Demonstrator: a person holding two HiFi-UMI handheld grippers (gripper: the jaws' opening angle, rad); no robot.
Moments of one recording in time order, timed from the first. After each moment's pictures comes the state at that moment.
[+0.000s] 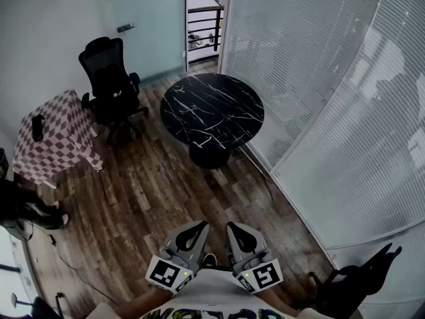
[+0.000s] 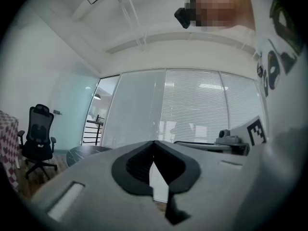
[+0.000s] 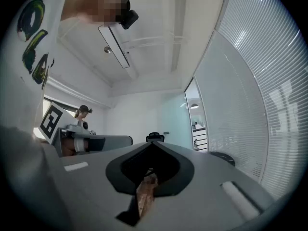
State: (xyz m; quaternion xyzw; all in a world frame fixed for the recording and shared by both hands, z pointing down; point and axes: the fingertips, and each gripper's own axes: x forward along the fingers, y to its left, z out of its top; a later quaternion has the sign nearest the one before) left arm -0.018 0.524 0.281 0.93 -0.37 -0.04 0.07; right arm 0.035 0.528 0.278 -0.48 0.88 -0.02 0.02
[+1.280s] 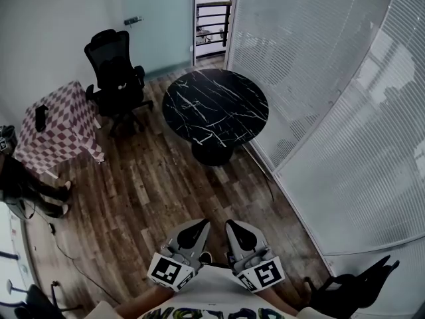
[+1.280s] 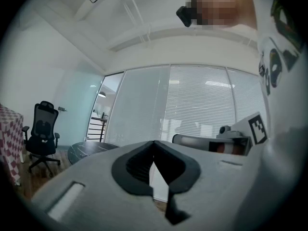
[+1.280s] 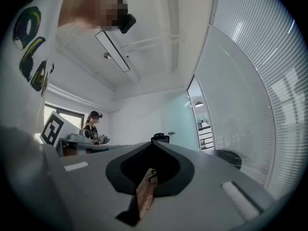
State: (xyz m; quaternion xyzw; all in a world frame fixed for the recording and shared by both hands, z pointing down) left arm 0.022 0.504 0.304 0.91 -0.40 -0.03 0.09; right arm 0.069 0.507 0.285 -0.44 0.90 -0.04 0.04
